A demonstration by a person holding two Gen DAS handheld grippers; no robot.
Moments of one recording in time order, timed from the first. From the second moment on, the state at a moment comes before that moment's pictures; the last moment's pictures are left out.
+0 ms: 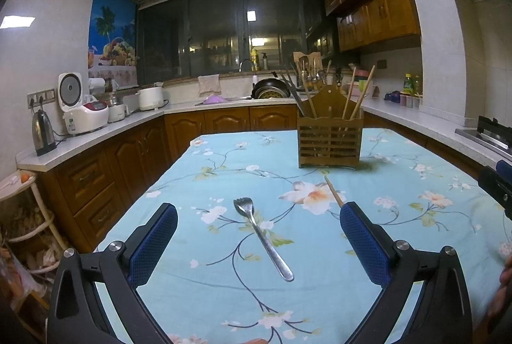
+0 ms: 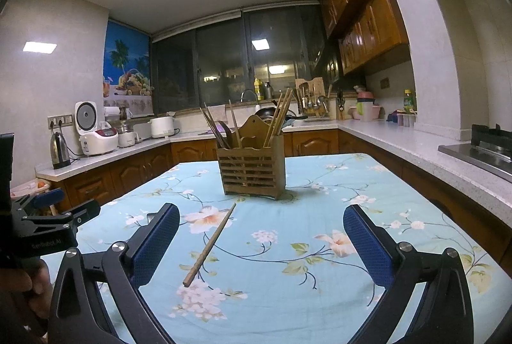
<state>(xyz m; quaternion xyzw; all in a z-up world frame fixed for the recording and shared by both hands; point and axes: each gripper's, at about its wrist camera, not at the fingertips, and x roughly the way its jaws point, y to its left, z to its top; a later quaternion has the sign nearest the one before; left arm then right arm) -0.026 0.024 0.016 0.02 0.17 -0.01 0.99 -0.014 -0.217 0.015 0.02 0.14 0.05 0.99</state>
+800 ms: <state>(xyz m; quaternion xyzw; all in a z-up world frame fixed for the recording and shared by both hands) -0.028 0.015 0.019 0.02 0.17 -0.01 0.99 -0.017 -0.210 0.026 0.03 0.13 0.06 0.99</state>
